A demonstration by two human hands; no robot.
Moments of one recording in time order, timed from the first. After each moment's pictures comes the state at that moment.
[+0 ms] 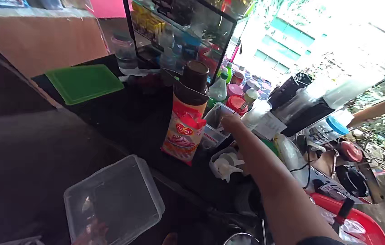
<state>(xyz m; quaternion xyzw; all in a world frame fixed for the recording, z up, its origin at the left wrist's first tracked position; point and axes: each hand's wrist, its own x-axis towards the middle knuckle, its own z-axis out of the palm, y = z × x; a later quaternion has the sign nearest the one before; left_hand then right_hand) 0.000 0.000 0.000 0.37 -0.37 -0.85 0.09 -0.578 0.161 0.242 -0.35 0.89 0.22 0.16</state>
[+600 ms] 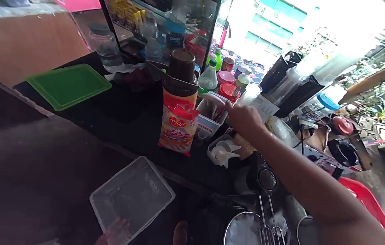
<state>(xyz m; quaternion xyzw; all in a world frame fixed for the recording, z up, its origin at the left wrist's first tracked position) -0.009 0.025 -0.014 0.42 -0.30 -0.85 0.06 -0.455 0.222 0.359 -0.34 0.93 0.14 0.04</state>
